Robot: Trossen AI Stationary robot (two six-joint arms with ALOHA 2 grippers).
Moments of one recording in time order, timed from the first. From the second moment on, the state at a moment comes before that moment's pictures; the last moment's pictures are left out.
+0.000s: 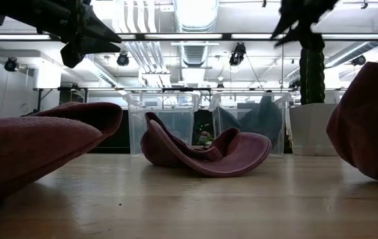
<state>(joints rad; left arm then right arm) 0.00 0.67 0.50 -0.03 -0.36 -0.46 -0.54 0.98 1.12 -0.81 -0.27 0.60</state>
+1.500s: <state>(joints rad) 0.00 0.67 0.50 -0.03 -0.36 -0.51 0.90 1.29 1.06 -0.96 -0.06 1.91</state>
